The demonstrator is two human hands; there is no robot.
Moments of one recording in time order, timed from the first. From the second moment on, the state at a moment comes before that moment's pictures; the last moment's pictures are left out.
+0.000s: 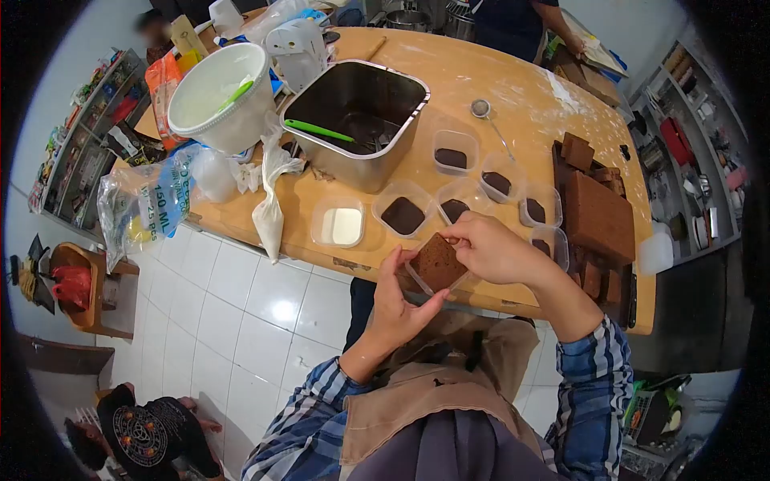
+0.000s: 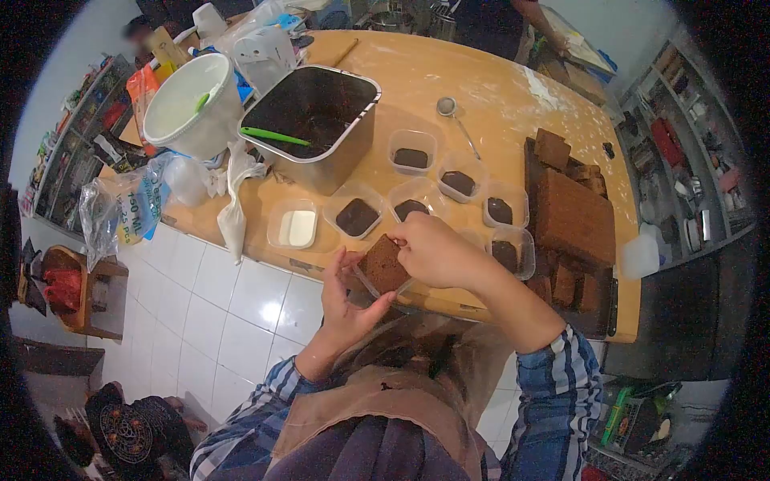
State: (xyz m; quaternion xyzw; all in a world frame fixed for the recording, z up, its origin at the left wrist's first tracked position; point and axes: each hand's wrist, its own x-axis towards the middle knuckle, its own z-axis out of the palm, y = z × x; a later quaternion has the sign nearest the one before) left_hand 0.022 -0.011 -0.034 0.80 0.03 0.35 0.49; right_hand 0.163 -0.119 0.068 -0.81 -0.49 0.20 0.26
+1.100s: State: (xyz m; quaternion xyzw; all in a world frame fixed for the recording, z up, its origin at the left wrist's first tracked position) left_hand 0.019 -0.008 -0.024 0.82 0.03 0.33 0.47; right_hand 0.167 -0.132 0.076 -0.80 -0.50 0.23 0.22
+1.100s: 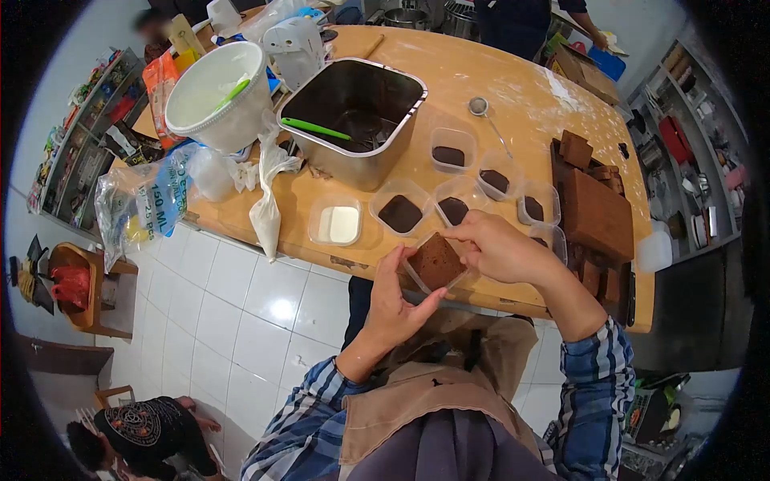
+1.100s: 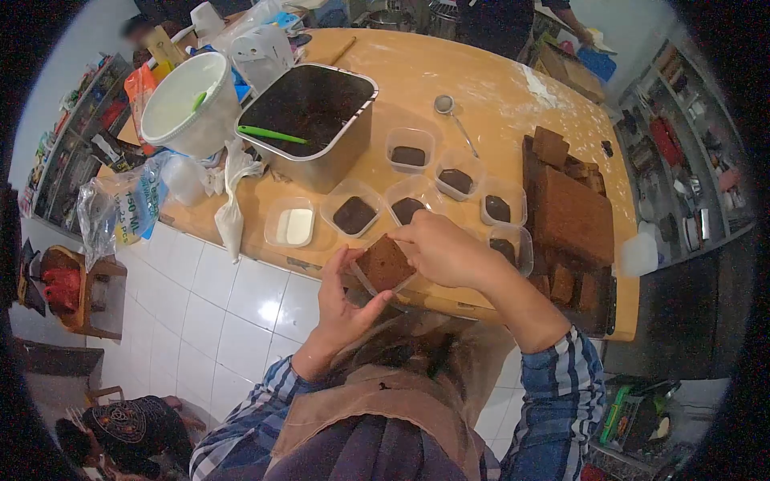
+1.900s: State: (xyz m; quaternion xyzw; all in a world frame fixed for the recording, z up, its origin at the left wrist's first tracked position) left_hand 0.017 -0.003 -0.006 0.85 0.04 0.30 0.43; right_hand 0.171 -0.135 0.067 -0.77 -0.55 0.20 0.24
